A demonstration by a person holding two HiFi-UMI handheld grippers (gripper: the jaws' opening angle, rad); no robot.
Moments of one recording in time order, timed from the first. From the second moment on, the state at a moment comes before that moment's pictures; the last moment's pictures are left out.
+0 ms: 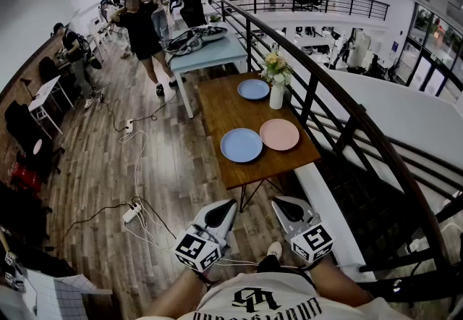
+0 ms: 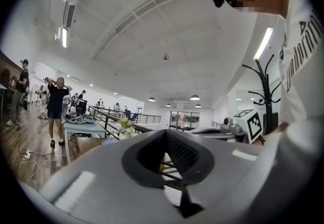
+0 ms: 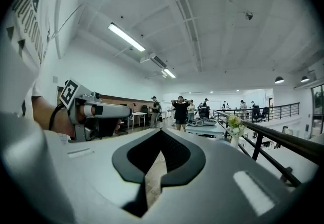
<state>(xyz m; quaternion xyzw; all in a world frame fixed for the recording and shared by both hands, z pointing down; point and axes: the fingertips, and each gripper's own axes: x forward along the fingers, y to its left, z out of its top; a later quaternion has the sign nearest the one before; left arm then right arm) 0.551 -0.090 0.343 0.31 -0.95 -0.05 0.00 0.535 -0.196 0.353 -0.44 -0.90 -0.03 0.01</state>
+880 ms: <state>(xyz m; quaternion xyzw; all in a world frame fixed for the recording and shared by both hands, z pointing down) 0.379 -0.150 0.377 0.31 -0.95 -0.04 0.03 0.362 -0.271 0.384 -0.42 -0.91 -0.01 0.03</state>
